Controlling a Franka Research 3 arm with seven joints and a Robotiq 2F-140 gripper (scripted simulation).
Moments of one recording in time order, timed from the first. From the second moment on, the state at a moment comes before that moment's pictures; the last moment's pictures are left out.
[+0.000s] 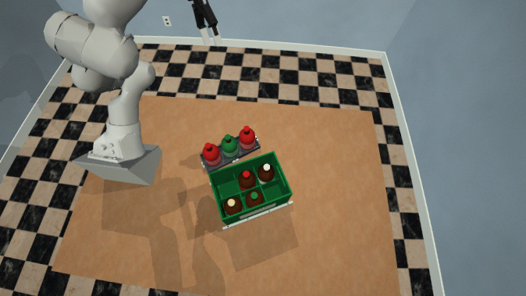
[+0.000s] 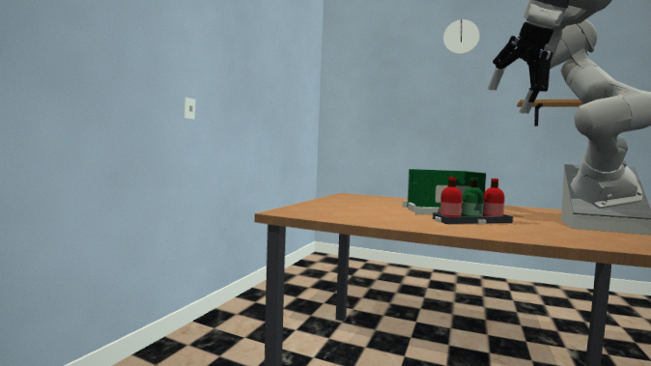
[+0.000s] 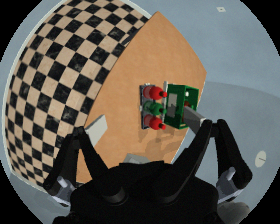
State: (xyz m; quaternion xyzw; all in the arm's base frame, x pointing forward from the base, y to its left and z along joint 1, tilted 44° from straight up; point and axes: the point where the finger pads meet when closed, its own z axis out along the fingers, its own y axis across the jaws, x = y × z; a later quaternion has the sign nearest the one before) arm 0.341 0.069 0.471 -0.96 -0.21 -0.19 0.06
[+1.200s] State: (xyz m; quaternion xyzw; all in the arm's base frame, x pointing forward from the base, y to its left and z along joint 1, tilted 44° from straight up) arm 0.384 0.031 0.469 -0.94 -0.24 -0.19 0.12
